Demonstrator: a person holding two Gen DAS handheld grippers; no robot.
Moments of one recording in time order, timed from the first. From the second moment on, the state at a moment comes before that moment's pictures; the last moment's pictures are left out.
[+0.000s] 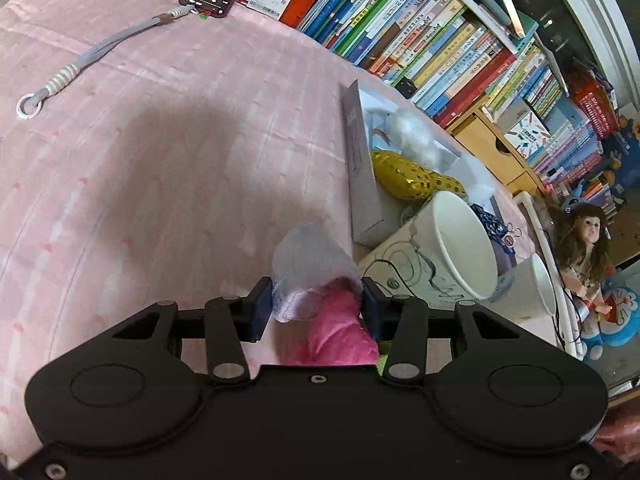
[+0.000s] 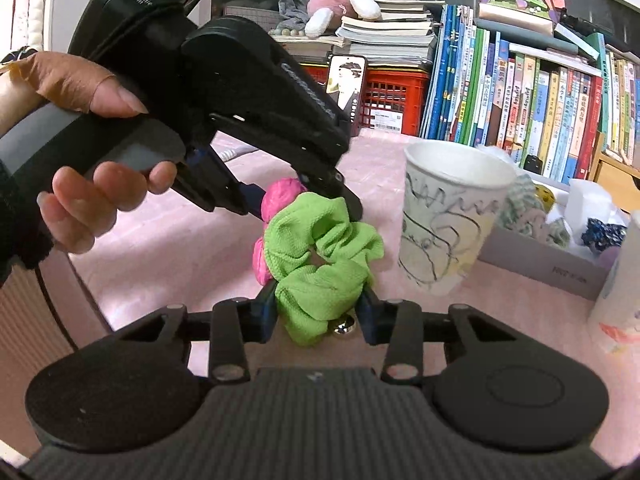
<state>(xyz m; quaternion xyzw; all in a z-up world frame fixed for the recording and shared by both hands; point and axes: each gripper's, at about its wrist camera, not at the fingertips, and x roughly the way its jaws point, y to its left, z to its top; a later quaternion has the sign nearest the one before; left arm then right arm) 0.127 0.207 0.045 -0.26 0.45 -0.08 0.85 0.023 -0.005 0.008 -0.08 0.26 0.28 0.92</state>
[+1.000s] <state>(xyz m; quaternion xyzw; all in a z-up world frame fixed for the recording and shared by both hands) 0.069 0.148 0.114 -0.15 0.37 -0.11 0.91 -0.004 -0.090 0.042 -0.04 0.21 0.21 0.95</state>
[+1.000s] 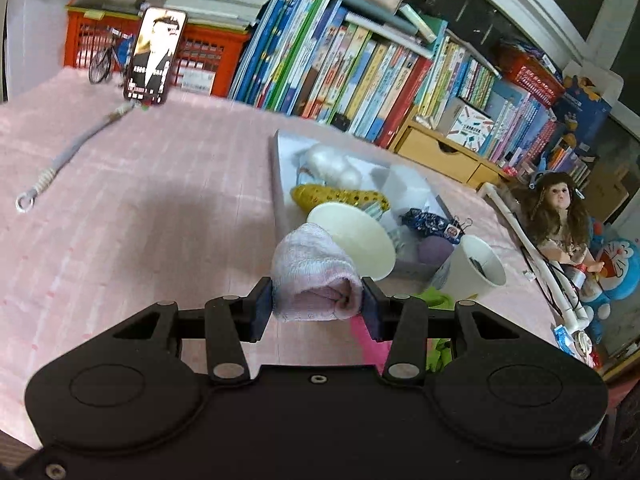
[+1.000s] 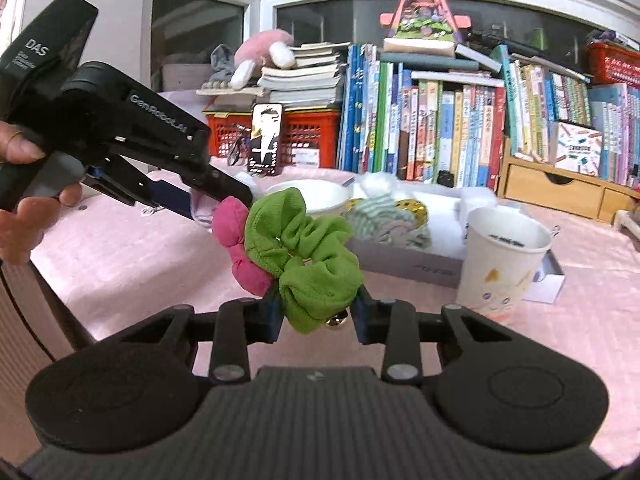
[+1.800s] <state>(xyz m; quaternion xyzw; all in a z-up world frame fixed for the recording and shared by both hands) 0.087 0.097 0.144 -0.10 0.34 -0.14 0.92 0.016 -0.132 0.078 -0.01 0.17 0.17 0.97</state>
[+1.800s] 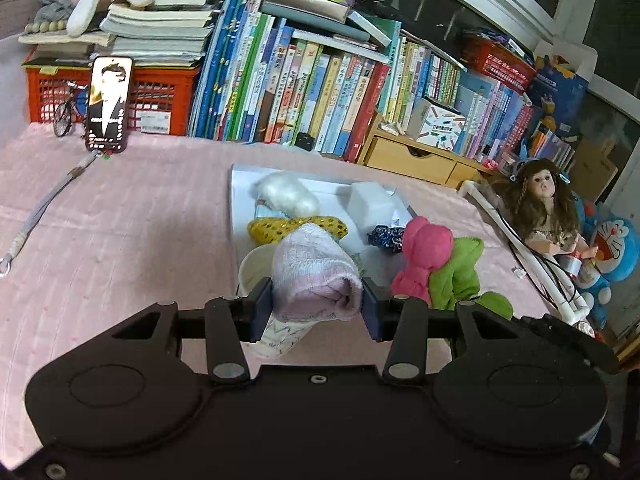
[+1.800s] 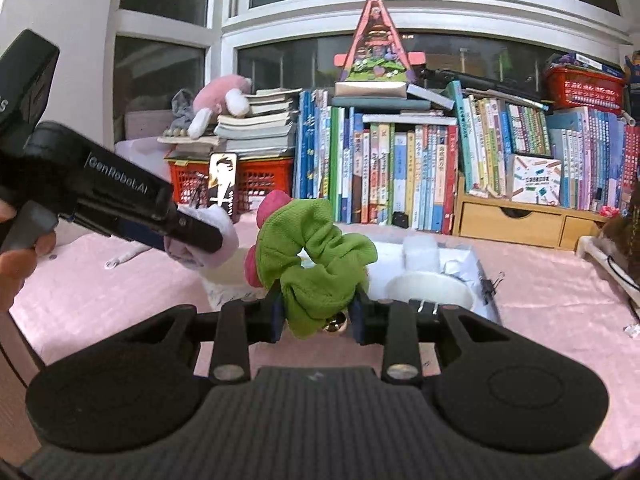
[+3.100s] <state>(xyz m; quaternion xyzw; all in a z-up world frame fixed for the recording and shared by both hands) 0.241 -0.002 0.132 -0.06 0.40 -0.11 0.91 0.146 -0.191 0.099 0.01 0.23 0.13 0.96</state>
